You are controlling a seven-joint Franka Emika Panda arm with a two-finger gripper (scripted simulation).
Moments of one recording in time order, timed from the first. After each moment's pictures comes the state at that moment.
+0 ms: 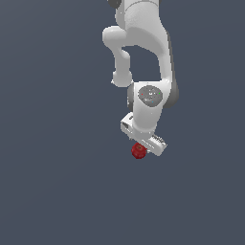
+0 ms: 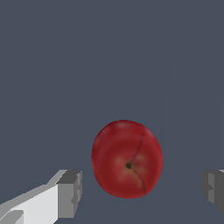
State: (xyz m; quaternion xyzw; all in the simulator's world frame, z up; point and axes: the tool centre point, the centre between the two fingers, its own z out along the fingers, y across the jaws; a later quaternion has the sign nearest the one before) arm 0.027 0.078 0.100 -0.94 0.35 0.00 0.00
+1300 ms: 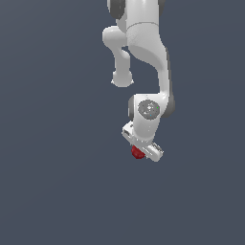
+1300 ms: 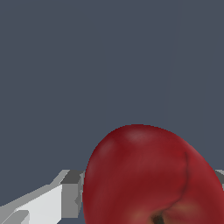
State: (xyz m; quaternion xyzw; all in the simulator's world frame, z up) arm 0.029 0.082 0.047 -0.93 0.37 0.00 0.00
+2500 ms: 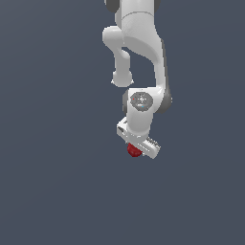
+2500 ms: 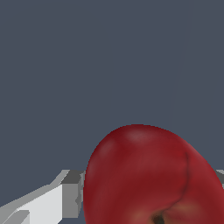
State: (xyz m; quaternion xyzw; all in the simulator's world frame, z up) arm 0.031 0.061 0.074 -0.94 0.34 -0.01 0.01
